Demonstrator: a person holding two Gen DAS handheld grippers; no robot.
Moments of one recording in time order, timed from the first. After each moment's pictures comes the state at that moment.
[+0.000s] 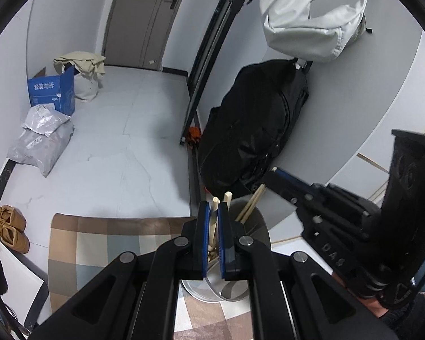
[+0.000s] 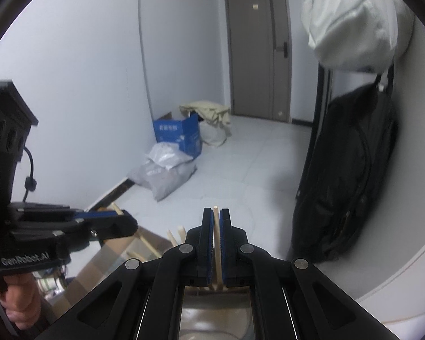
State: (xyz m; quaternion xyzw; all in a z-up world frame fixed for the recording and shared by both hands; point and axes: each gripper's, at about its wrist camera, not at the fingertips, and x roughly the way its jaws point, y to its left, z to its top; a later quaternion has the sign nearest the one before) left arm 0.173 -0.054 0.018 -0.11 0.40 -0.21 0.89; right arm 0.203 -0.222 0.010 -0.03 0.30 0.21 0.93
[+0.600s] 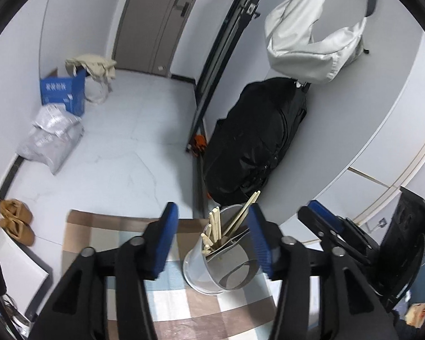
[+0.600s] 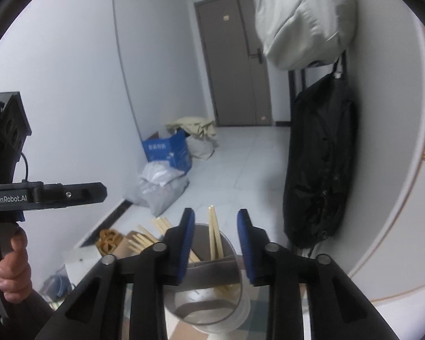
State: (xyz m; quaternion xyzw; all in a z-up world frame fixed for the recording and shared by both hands) left arm 0.142 -0.040 0.053 -0.12 0.38 -0.18 0.90; right arm 0.145 -0.267 0.029 0.04 0.26 0.16 0.95
